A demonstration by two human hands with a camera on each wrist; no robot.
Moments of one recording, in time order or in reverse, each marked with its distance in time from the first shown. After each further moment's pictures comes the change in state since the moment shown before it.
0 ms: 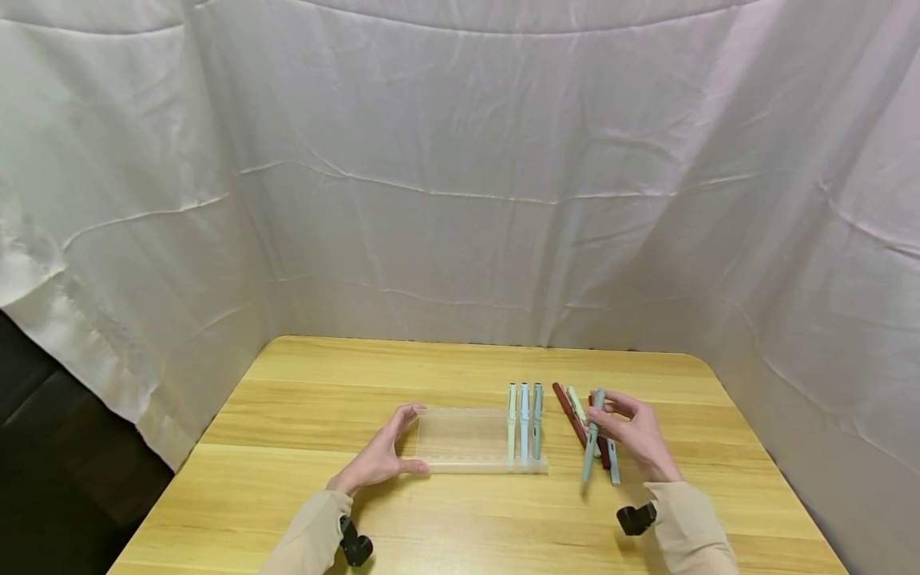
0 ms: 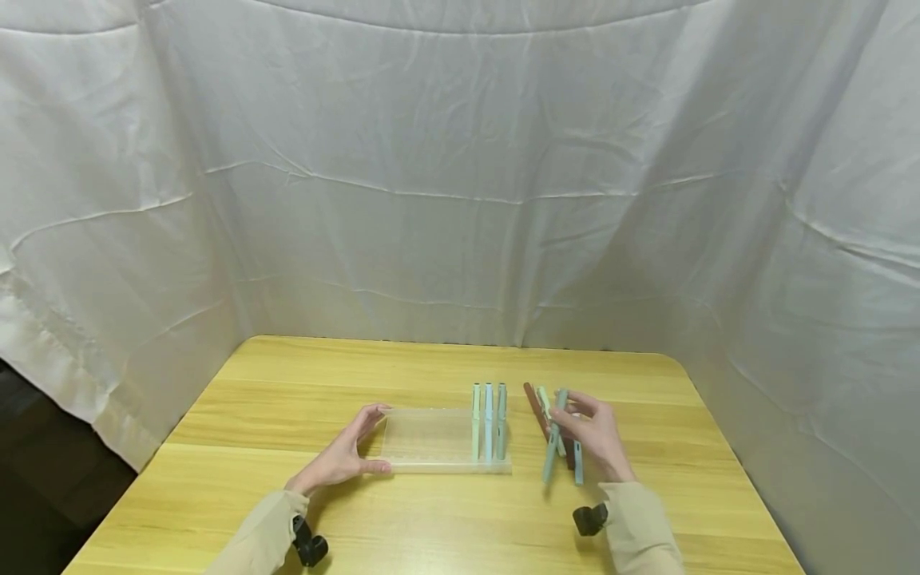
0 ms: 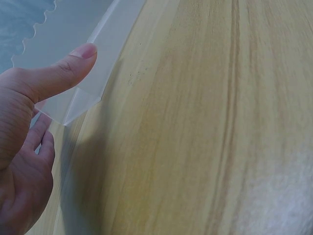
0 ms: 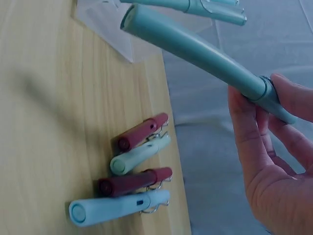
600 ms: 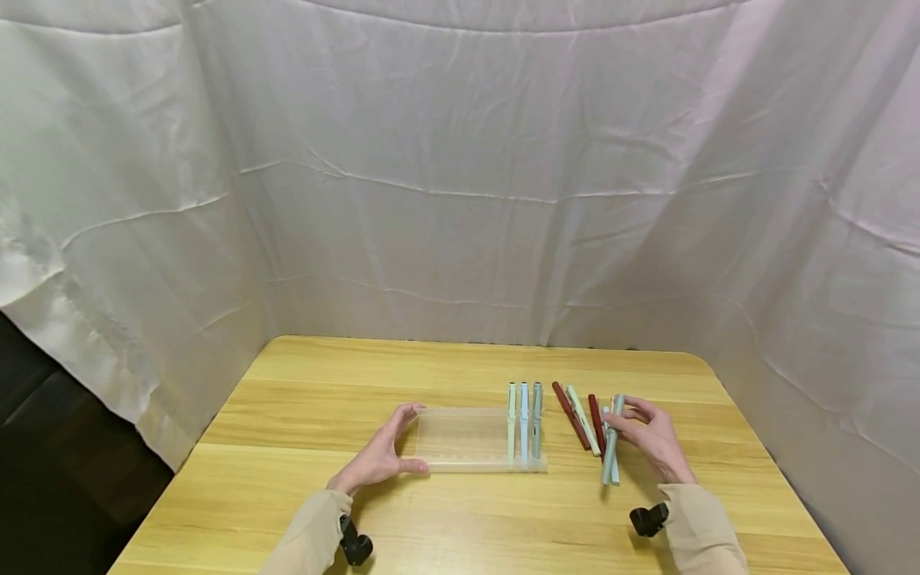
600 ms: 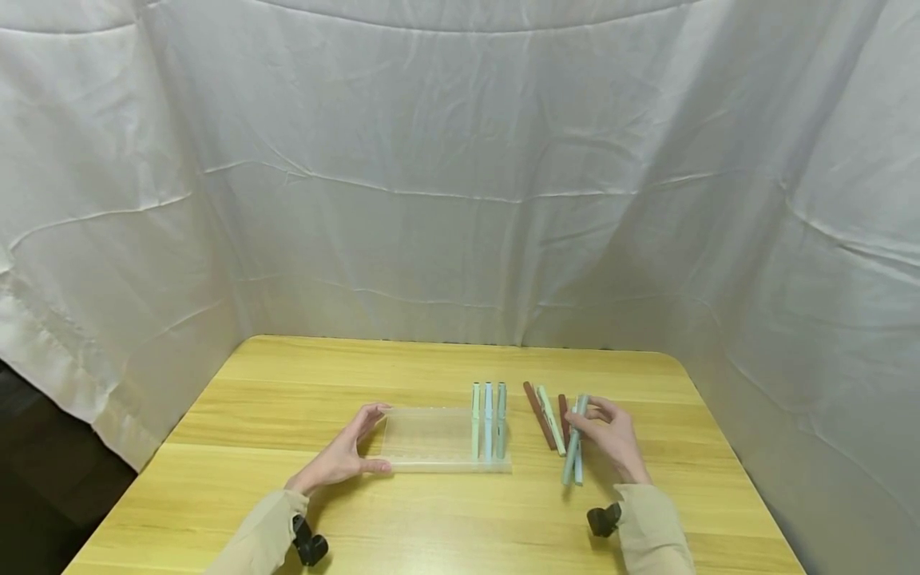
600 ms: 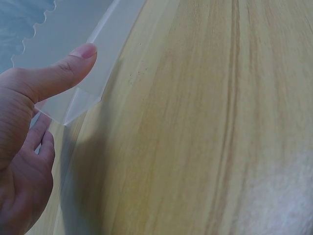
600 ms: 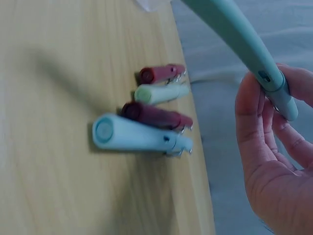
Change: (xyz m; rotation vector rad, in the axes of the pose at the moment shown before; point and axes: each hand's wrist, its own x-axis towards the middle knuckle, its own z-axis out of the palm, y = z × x) left_hand 0.000 0.002 0.000 0.009 0.003 -0.003; right_hand 0.005 0.023 -0.028 -0.004 0.053 0.069
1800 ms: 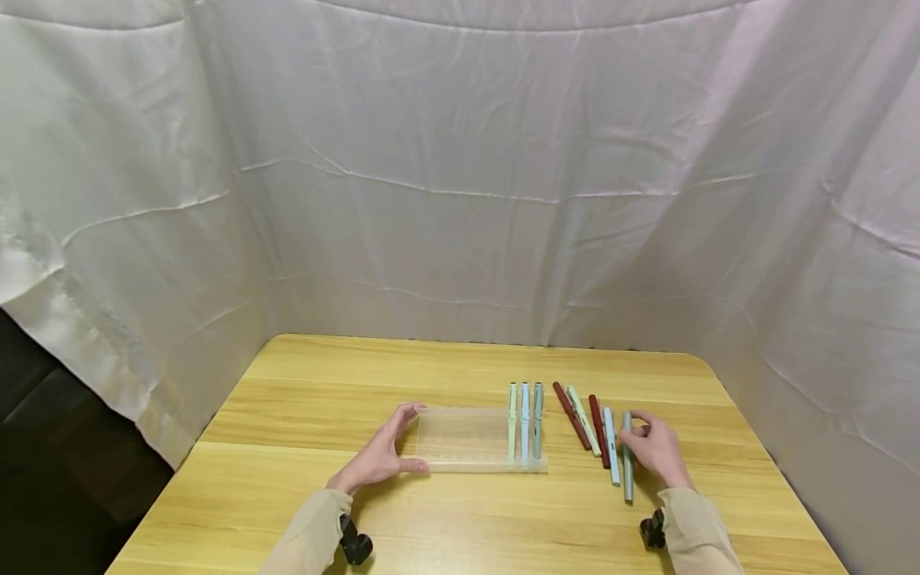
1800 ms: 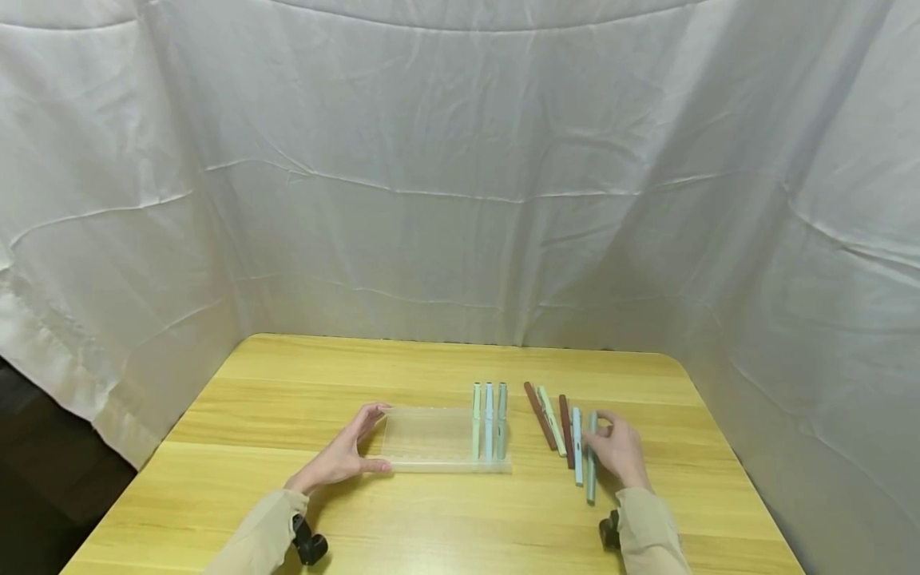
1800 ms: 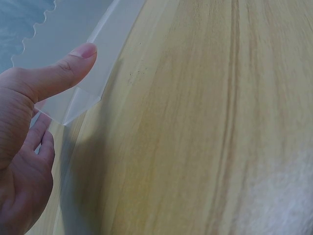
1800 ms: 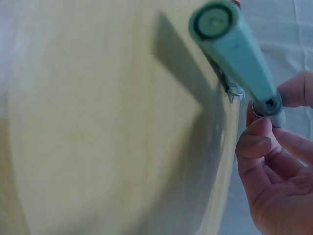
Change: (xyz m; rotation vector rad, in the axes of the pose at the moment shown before) left_hand 0.001 -0.001 0.000 -0.003 -0.006 -0.021; right_hand 0.004 0.025 -0.013 -0.626 0.053 0.022
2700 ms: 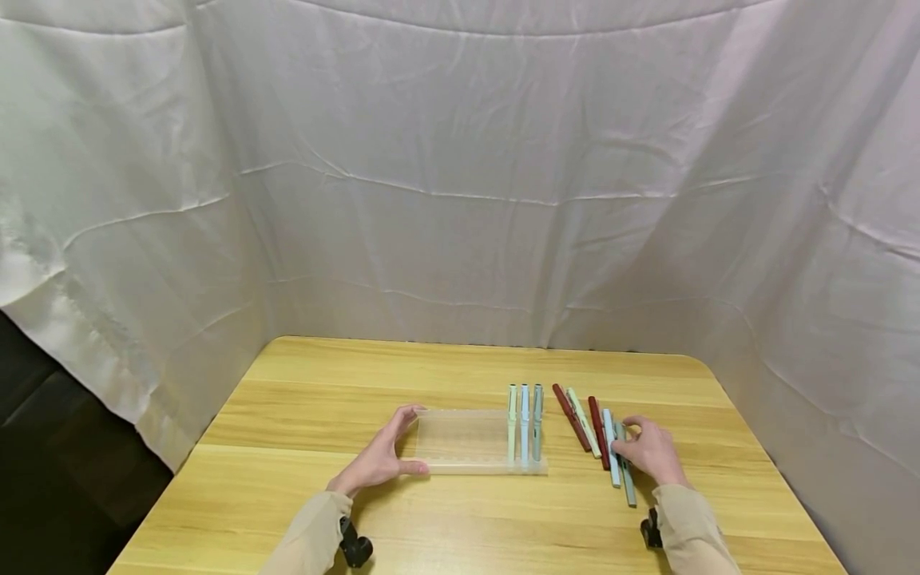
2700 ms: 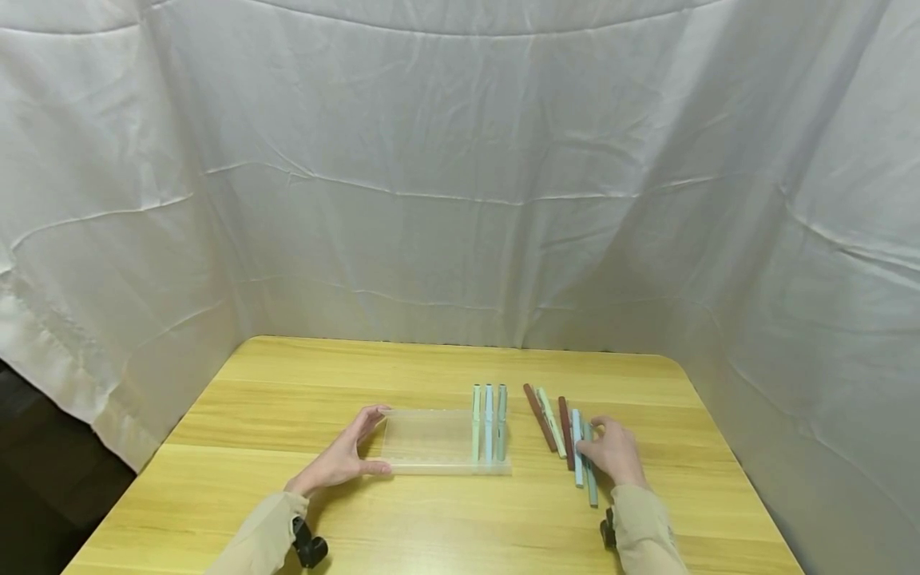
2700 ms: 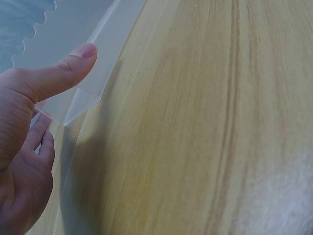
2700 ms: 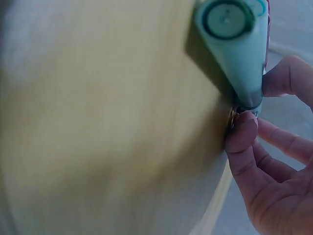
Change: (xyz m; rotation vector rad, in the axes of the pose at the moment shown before) left_hand 0.000 -0.001 0.000 -0.004 0.001 0.018; right_hand 0.006 0.004 0.006 -0.158 -0.033 0.024
